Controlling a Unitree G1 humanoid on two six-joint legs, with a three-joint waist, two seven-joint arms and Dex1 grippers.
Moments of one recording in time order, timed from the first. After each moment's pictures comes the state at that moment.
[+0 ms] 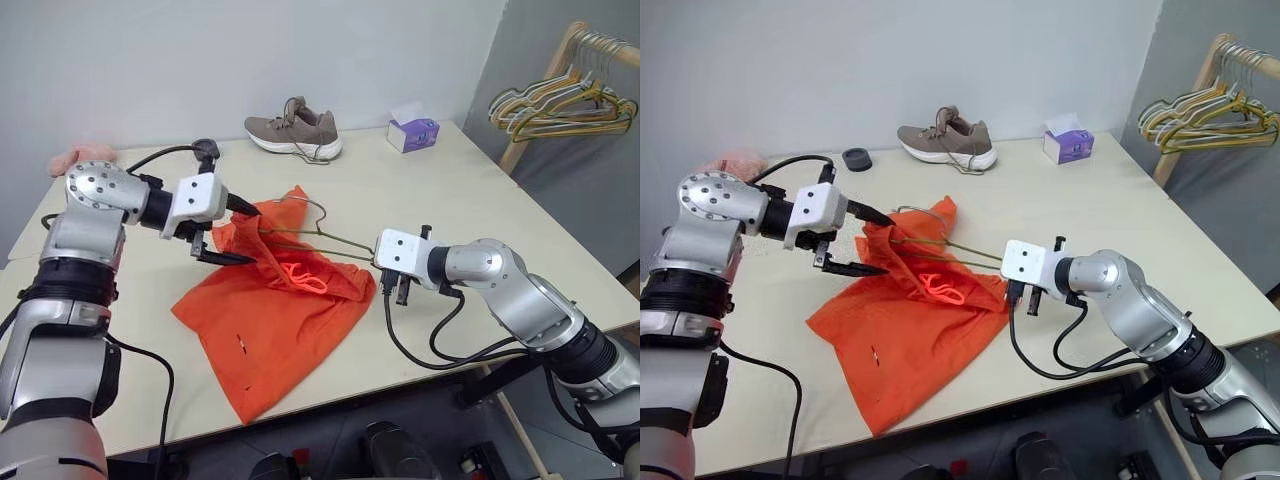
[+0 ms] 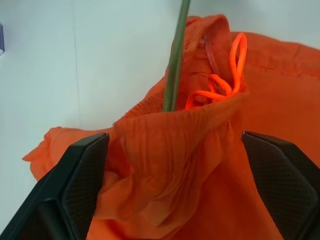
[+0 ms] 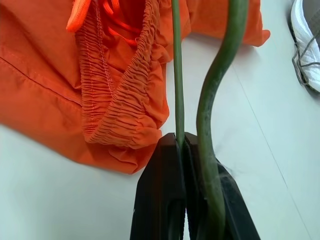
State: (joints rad) left arm -0.93 0.87 -0.15 0.63 -0.12 -0.16 -1.60; right arm -0.68 -0.69 0.54 -0.32 -0.03 0.65 0.77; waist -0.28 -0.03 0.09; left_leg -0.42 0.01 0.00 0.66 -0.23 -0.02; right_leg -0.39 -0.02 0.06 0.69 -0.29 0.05
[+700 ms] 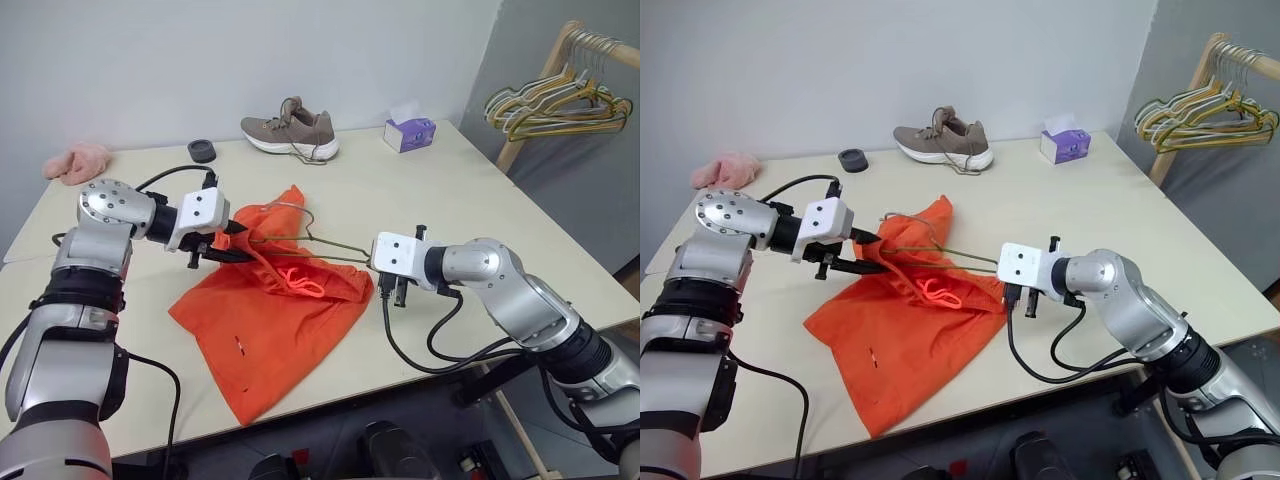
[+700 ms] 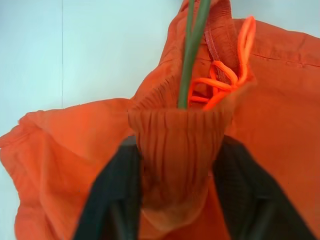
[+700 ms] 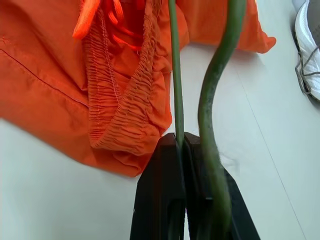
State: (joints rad) left arm -0.87 0.81 -0.15 0.71 -0.07 -0.23 -1.56; right arm -0.68 -0.66 0.53 -0.31 -0.07 0.62 0.82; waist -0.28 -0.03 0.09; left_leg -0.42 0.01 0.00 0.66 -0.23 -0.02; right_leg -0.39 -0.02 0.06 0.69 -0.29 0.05
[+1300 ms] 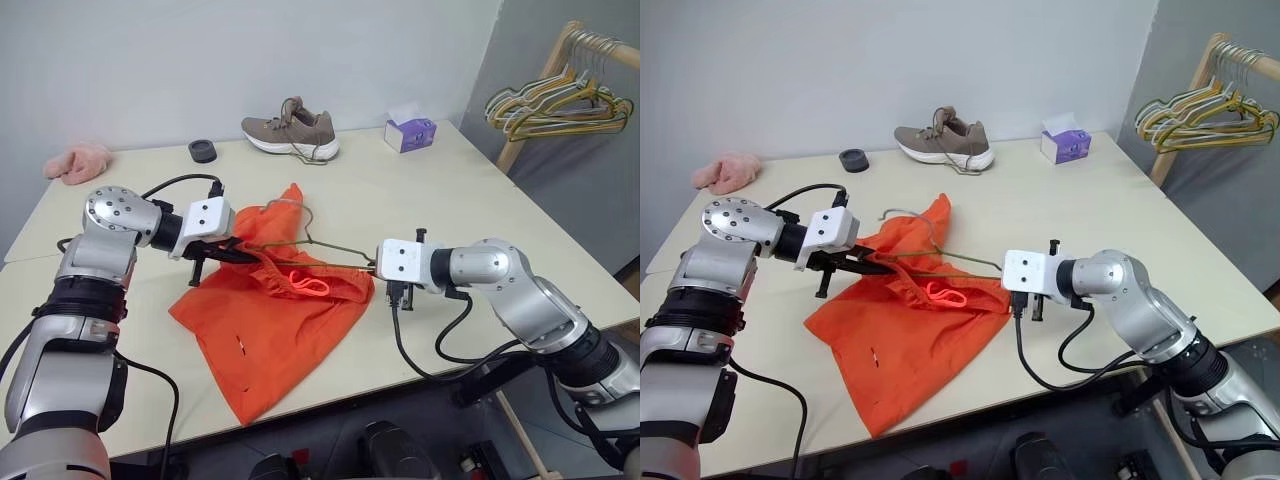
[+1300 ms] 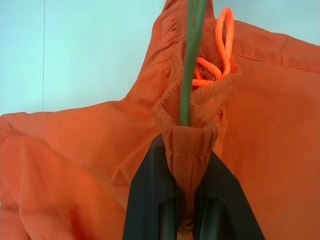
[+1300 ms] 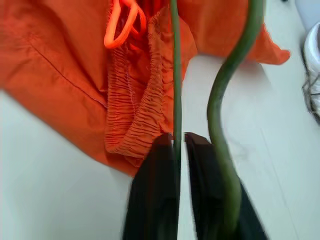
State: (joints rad) left arm -0.82 0.82 -0.15 0.60 -0.08 -0.15 -1.56; right arm -0.63 -0.71 0.46 -0.31 -0.08 0.49 0.90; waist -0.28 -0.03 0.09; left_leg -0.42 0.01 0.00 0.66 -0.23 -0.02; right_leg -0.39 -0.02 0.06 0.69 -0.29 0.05
